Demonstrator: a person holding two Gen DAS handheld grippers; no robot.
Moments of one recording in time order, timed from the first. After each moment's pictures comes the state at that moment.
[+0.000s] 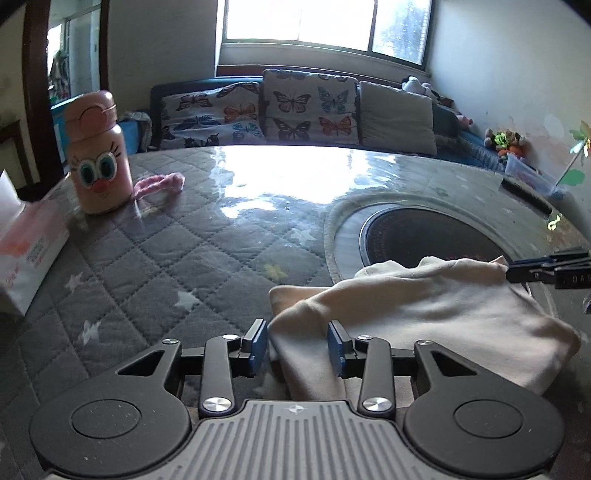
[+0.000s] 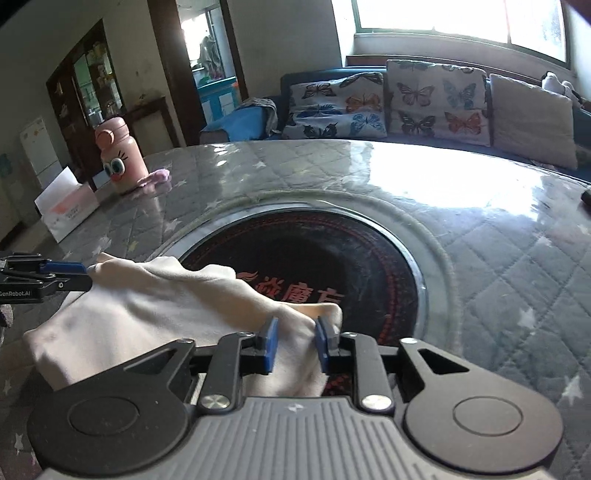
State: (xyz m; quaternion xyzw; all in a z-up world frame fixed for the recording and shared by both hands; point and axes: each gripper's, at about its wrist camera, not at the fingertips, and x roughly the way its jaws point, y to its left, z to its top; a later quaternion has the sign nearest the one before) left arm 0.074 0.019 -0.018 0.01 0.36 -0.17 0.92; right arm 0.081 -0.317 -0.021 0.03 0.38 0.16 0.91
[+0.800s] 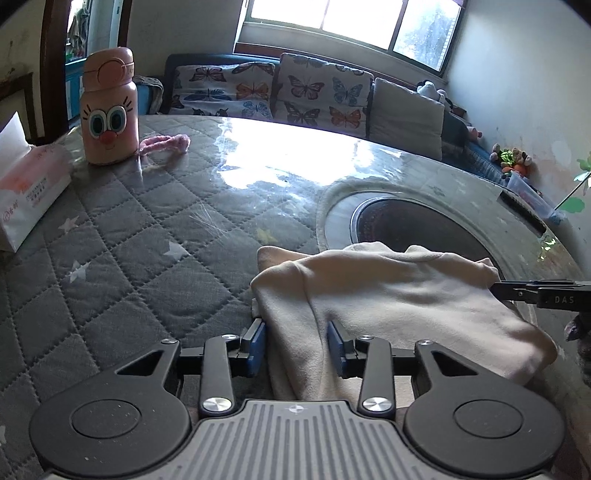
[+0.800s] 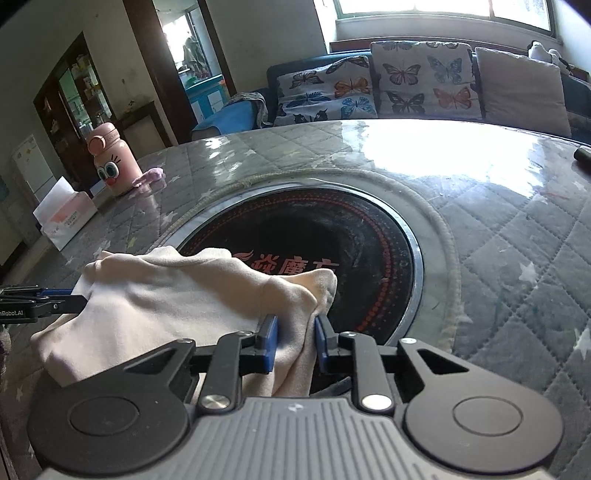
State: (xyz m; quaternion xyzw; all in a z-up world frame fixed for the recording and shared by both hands) left arm 0.061 0.018 -0.024 -0.04 0.39 -0.16 0.90; right arm 0.074 -0.326 -0.030 0.07 0.40 0.15 0.90
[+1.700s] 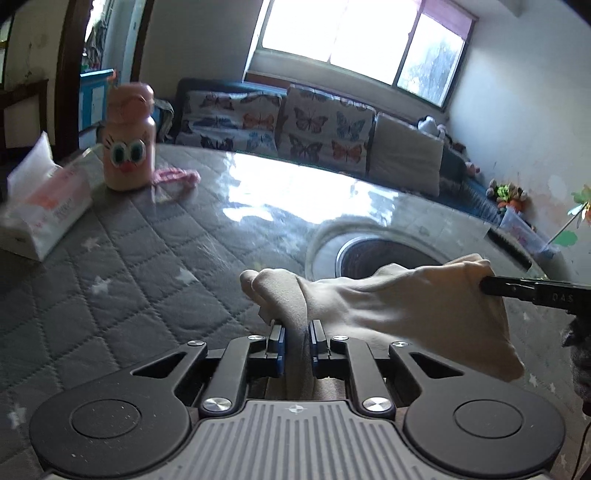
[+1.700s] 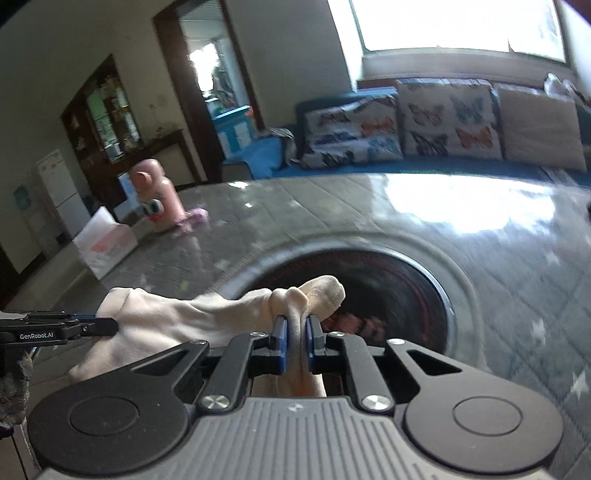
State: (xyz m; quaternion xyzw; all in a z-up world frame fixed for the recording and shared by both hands) left arm 0.026 0.030 0.015 -0.08 0.35 -0.15 0.92; right arm 0.059 -0.299 0.025 0.06 0.34 0.19 0.92
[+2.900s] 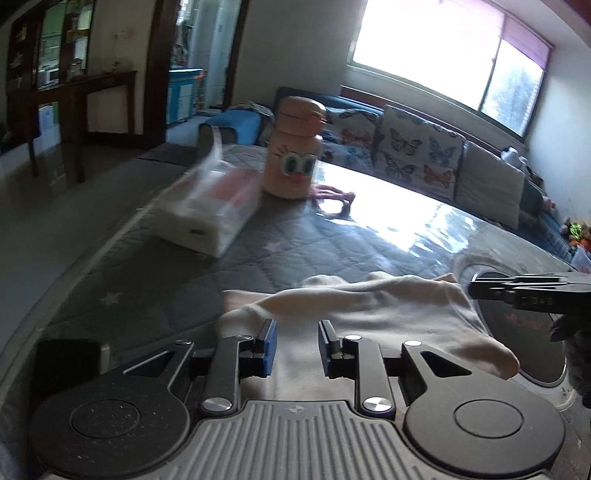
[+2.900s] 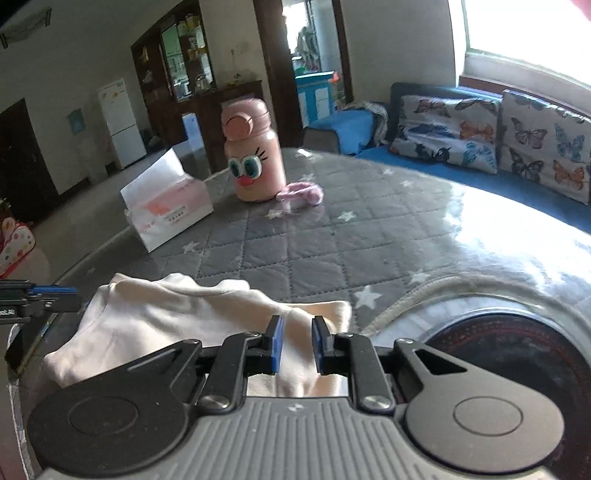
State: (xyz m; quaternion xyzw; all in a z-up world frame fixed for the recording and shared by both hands) left arm 0.022 0.159 0.017 -0.09 0.35 -0.02 0.93; right arm 0.134 -0.120 0.004 -0.03 0.37 0.29 0.88
